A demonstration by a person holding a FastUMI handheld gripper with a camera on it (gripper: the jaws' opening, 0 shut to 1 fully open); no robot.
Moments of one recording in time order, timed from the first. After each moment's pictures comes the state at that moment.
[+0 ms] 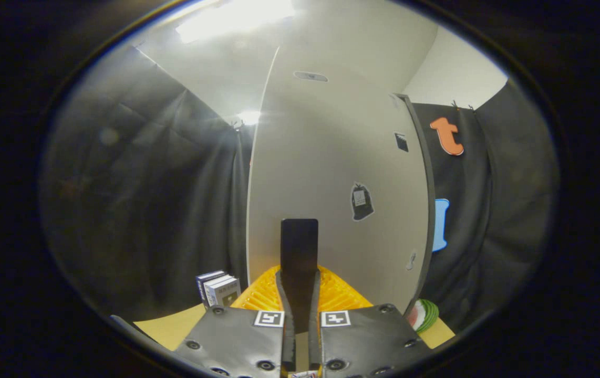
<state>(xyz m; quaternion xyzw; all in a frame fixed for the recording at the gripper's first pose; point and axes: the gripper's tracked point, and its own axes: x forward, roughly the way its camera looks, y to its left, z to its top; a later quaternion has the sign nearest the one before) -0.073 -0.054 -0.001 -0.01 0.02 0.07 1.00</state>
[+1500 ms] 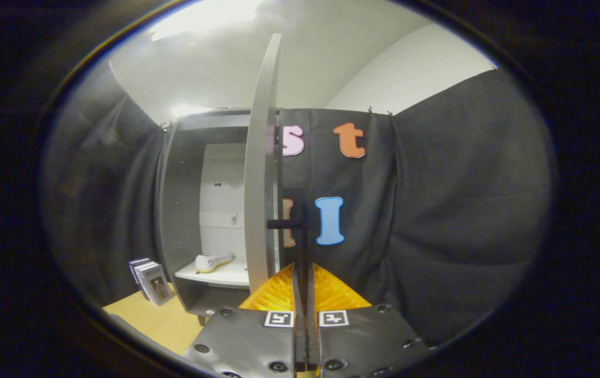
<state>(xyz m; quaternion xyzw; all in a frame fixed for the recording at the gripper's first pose) -0.185 -0.305 0.014 -0.02 0.03 -0.14 0.99</state>
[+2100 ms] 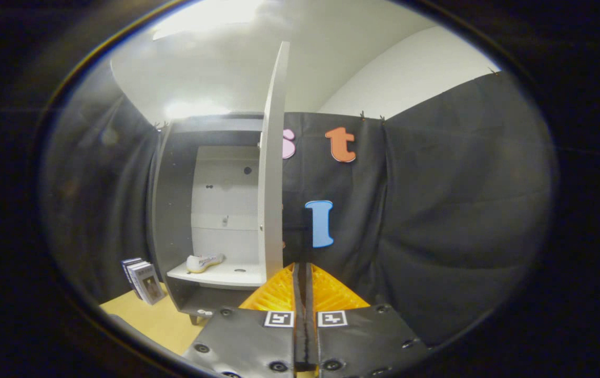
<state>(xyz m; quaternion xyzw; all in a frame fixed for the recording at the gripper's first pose) -0.201 -0.295 0.026 -0.02 0.01 -0.14 0.99</state>
